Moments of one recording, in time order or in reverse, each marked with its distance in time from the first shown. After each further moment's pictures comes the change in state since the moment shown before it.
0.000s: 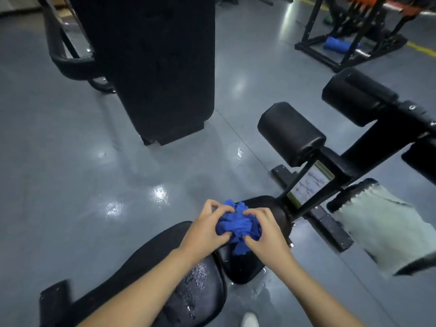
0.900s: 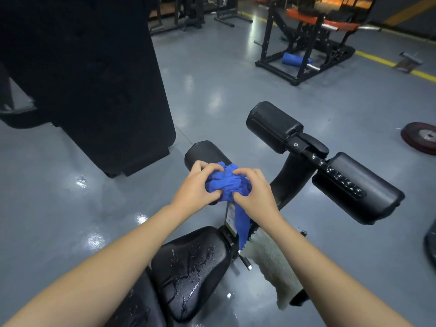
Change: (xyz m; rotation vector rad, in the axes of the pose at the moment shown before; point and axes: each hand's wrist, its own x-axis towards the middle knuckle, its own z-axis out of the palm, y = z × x) left_hand 0.210 0.233 0.031 0.059 0.082 0.162; right_hand 0.103 0.019 -0.275 0.106 0.205 0.022
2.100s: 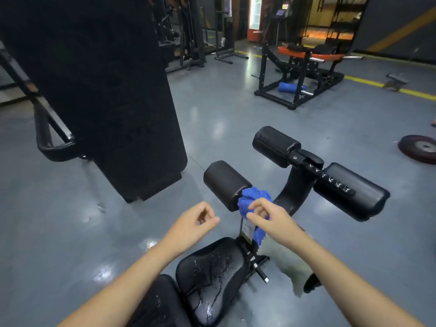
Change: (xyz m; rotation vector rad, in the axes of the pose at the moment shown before) left_hand -0.134 0.039 -0.089 -0.147 -0.169 -0.108; right_hand -0.092 -0.053 -0.023 0.005 -0.205 0.070
